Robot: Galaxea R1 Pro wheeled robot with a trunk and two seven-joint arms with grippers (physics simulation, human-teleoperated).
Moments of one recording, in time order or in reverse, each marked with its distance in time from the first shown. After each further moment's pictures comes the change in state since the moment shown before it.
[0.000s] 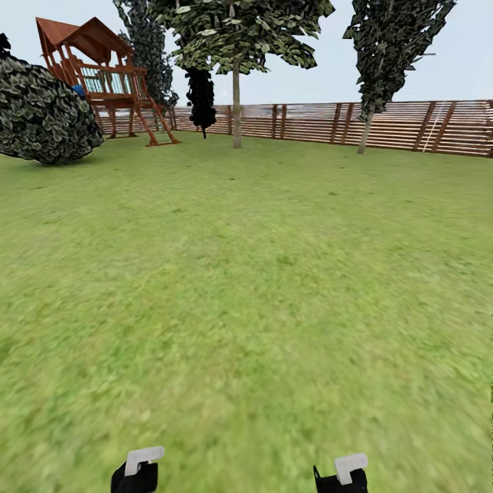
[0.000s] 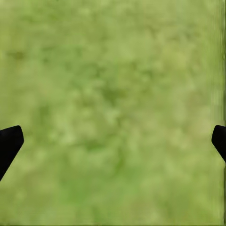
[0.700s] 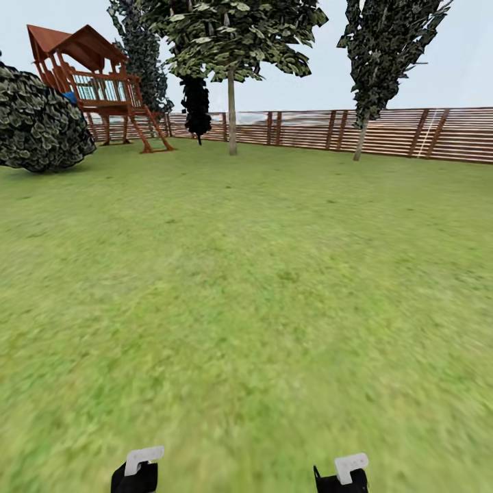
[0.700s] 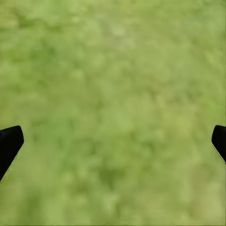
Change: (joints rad) left arm 0.000 0.000 0.001 0.000 0.000 0.000 0.000; right arm 0.000 0.000 0.000 0.000 0.000 0.000 -0.003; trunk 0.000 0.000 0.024
